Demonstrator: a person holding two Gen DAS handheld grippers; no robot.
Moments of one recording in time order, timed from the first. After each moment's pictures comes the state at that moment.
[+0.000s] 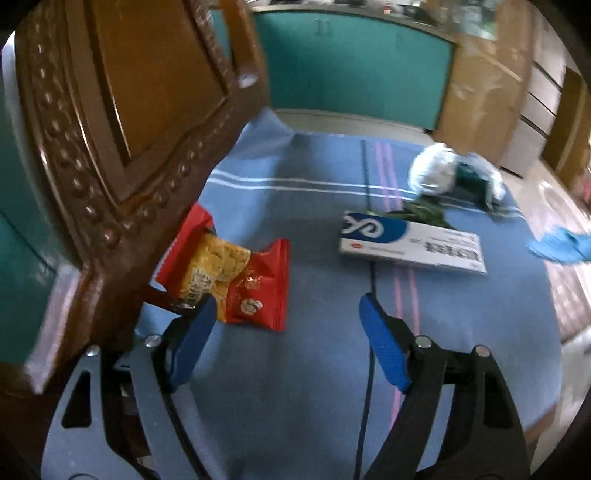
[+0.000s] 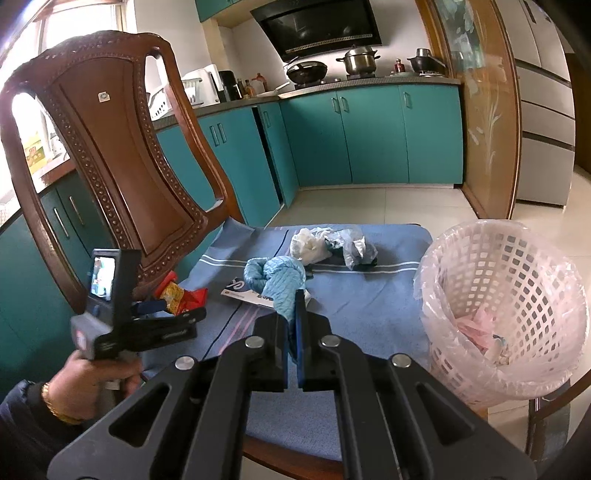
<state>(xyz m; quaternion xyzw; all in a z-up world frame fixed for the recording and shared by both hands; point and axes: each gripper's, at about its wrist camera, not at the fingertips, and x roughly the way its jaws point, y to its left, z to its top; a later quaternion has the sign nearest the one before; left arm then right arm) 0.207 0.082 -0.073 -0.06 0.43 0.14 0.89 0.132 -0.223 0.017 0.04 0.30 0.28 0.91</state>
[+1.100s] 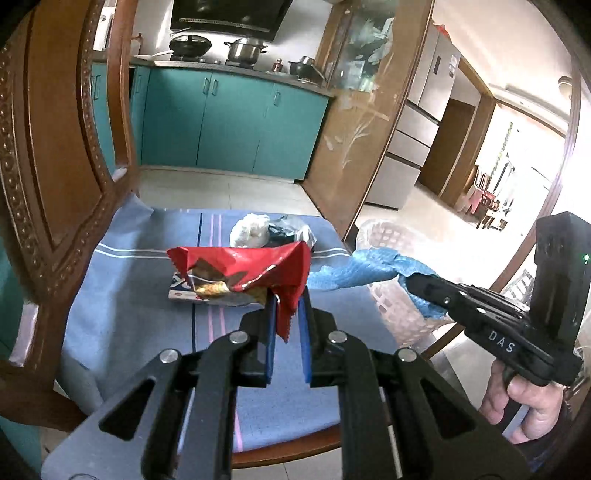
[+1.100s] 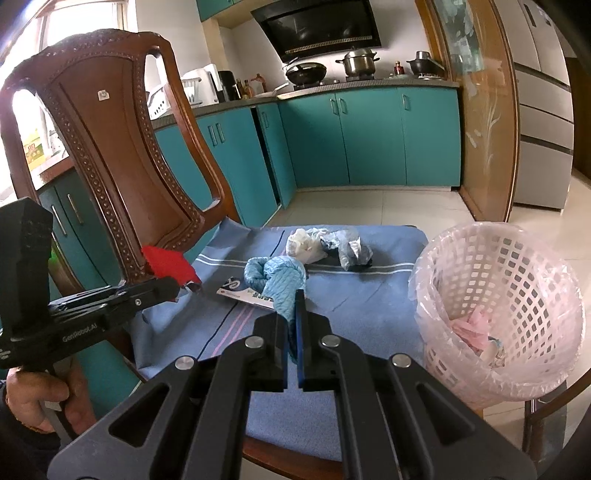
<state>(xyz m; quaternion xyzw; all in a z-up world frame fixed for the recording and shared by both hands) 0.140 0.013 0.020 -0.10 0.31 -0.11 0.94 0.132 -0.223 0.014 0.03 0.30 0.28 0.91</state>
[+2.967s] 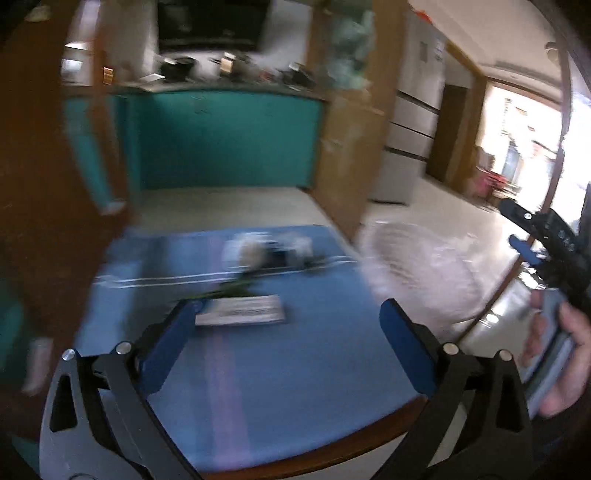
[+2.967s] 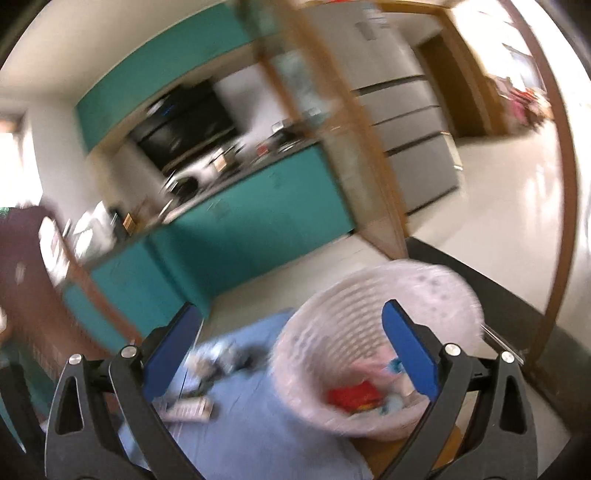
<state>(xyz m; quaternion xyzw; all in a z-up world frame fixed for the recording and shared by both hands) 0.133 0.007 0.023 -0.04 0.28 -0.07 0.96 0.125 -0.348 0.042 0.19 0.18 0.07 0.96</state>
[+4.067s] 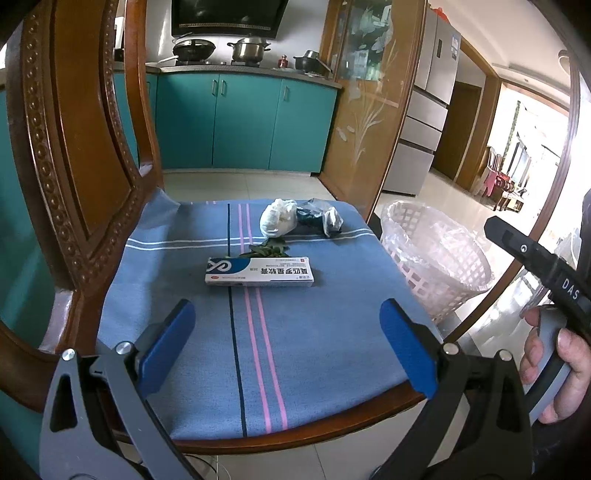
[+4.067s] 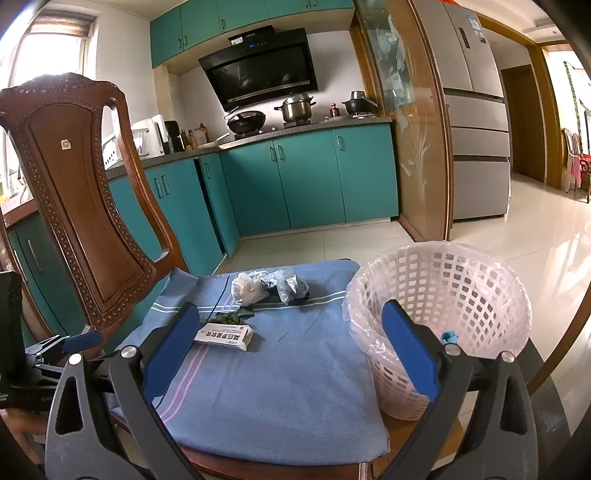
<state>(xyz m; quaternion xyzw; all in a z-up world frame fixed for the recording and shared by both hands) 0.114 0.031 0.003 -0.05 0.32 -0.08 0.94 0.097 -0.255 0.027 0.07 0.22 0.15 0.96</state>
